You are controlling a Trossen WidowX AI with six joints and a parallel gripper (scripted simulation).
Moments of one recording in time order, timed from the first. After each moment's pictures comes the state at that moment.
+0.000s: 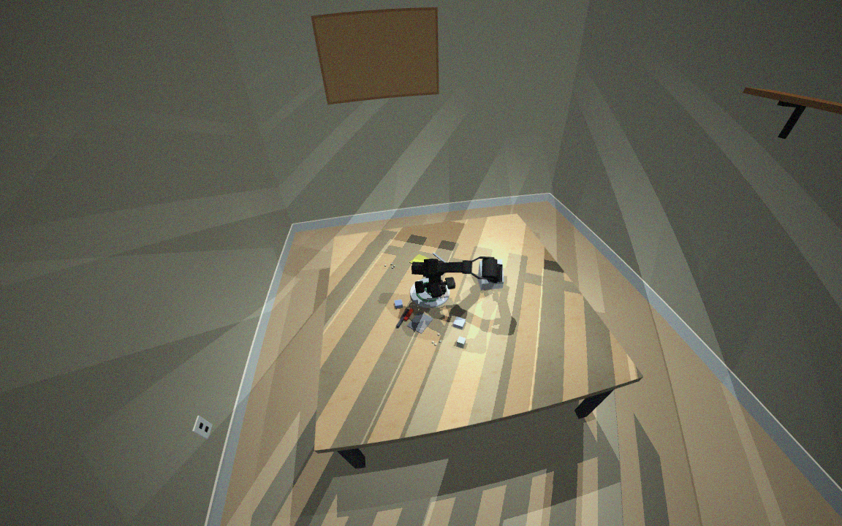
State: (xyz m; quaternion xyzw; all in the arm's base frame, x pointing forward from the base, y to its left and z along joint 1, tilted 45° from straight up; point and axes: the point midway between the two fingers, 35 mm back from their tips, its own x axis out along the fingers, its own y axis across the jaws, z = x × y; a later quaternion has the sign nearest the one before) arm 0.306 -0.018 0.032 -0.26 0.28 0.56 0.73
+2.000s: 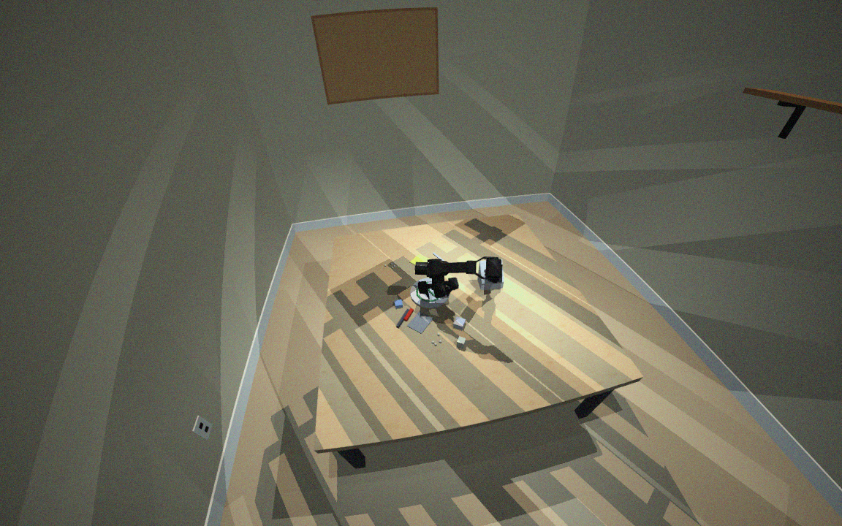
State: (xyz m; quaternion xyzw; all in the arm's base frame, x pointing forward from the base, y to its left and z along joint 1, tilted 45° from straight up) arm 0.292 -0.011 0.036 -0.26 0.28 0.56 0.73
